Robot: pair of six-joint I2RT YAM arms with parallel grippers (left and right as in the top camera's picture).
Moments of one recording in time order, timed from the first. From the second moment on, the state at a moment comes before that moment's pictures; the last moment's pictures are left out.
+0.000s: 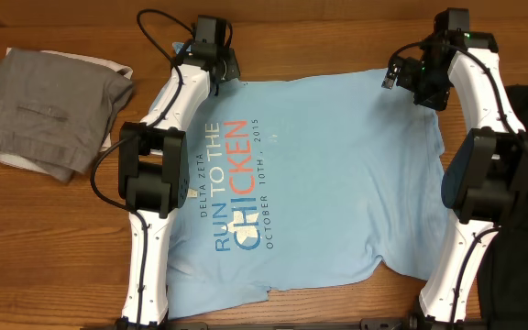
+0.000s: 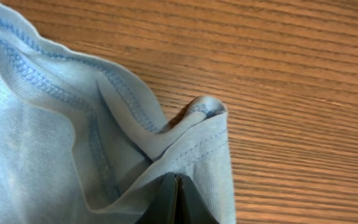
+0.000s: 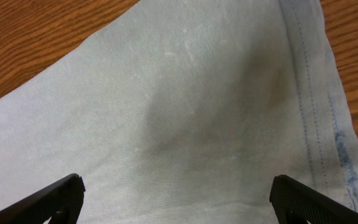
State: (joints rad) left arm -0.21 2.54 2.12 -0.50 -0.05 -0.44; right arm -0.12 2.33 2.06 -1.06 -0.18 0.27
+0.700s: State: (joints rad) left arm -0.21 2.59 2.11 -0.35 -0.02 -0.44; right arm -0.12 2.33 2.06 -1.06 -0.18 0.28
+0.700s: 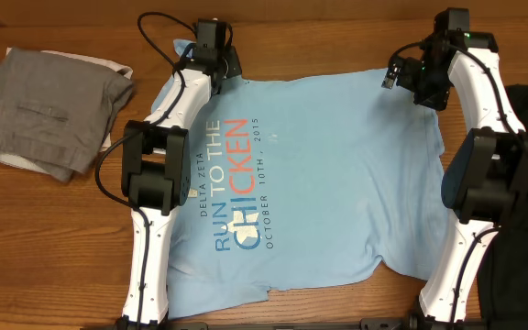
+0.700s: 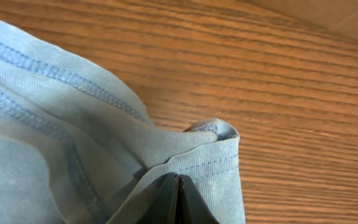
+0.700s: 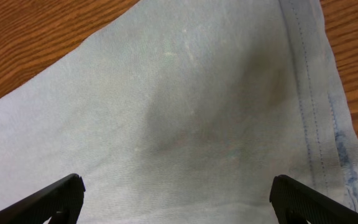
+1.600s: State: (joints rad) left arm -0.17 2.55 2.33 -0.74 0.05 -0.32; right arm -0.12 2.33 2.06 -1.06 -0.18 0.28
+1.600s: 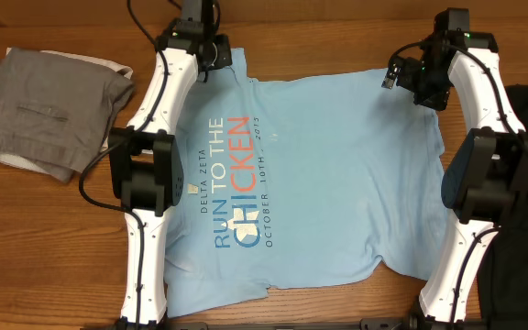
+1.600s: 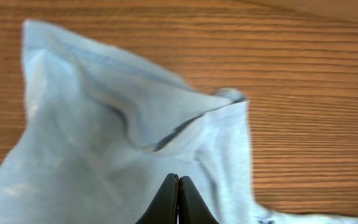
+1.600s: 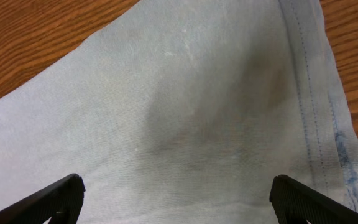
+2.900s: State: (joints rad) left arm -0.21 2.69 2.33 -0.49 -0.06 -0.38; right arm -0.12 2.33 2.06 -1.06 -0.18 0.28
